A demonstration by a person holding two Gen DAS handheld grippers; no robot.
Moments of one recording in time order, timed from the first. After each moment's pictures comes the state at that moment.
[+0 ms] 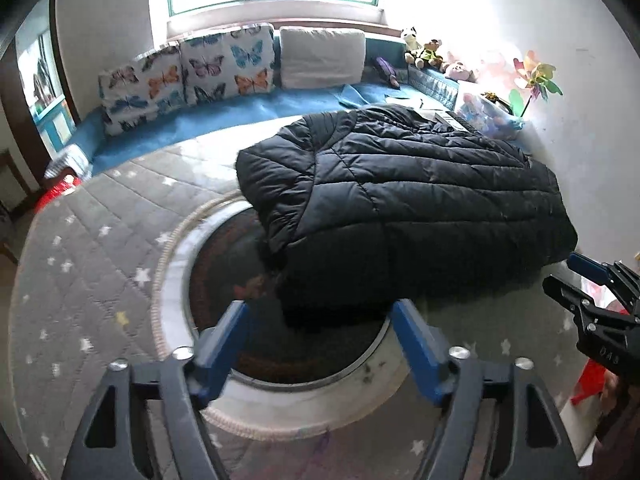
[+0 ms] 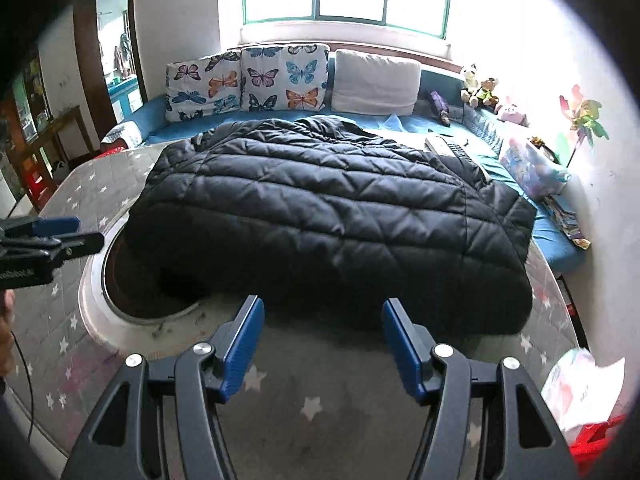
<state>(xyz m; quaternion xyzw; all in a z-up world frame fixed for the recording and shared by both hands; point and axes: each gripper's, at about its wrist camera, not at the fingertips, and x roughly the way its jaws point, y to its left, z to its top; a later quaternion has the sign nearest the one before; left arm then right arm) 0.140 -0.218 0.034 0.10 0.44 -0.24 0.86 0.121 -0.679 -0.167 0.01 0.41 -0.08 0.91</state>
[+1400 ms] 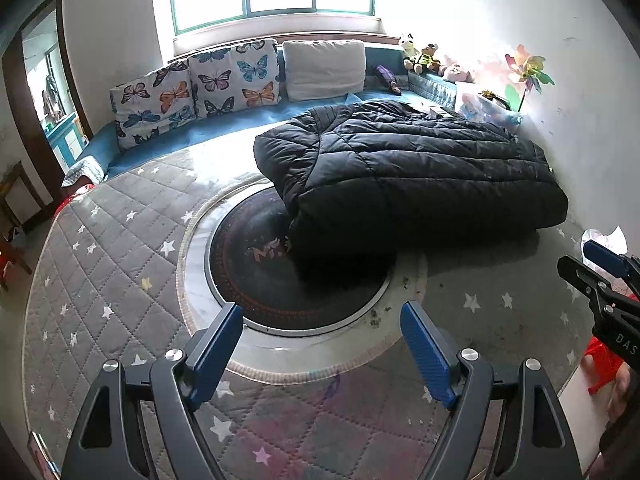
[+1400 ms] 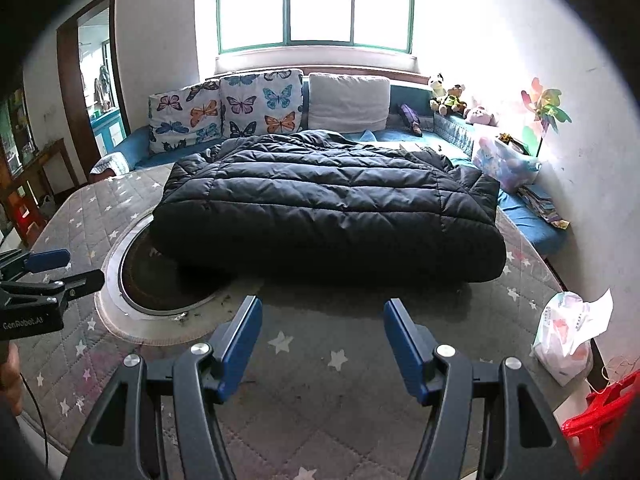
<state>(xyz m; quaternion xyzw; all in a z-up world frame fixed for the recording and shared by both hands) 0.072 -0.186 0.034 0.12 0.42 -0.24 0.87 0.059 -0.644 -0.163 0.04 0.36 -0.13 0.92</state>
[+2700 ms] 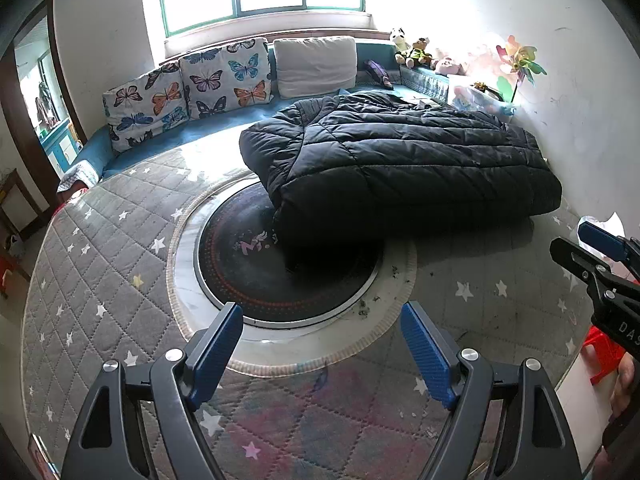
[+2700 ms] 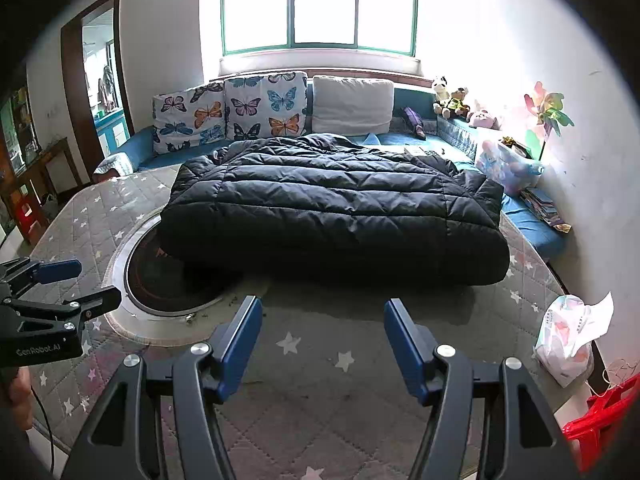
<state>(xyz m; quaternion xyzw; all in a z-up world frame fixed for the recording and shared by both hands) 0.062 -0.191 0.024 0.13 0.42 -0.25 0.86 0.059 -0.641 -0.158 0.04 0.36 -0.12 0.93</state>
